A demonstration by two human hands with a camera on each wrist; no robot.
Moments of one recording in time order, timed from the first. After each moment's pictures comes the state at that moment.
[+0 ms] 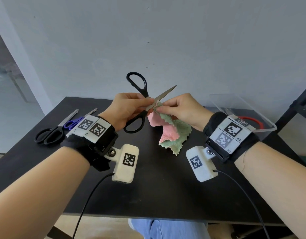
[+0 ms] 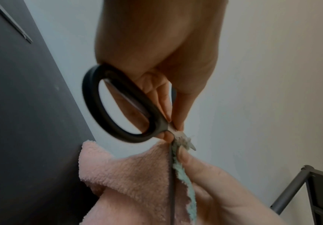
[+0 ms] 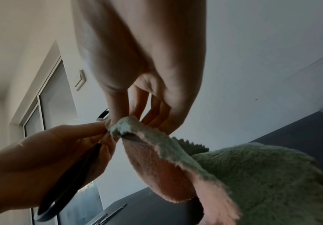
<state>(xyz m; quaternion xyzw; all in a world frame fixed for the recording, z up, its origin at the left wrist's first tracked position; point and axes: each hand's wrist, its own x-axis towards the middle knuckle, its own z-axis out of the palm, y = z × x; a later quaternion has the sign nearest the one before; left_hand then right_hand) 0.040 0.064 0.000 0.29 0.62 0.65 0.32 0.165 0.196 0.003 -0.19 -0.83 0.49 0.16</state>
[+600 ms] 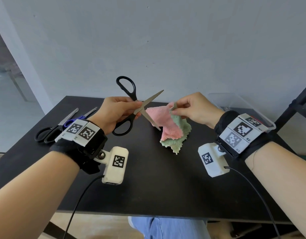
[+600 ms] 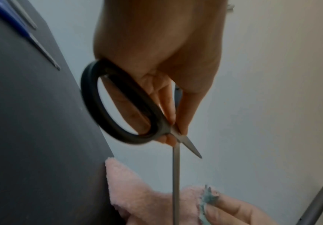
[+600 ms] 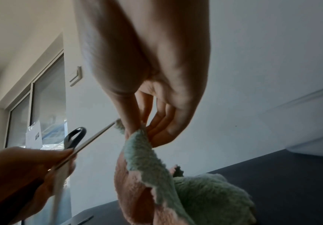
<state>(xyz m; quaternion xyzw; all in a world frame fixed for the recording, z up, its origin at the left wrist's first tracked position) 0.030 0.044 -0.007 0.26 0.65 0.64 0.31 0.182 0.216 0.005 -0.23 -0.87 0.41 0.15</state>
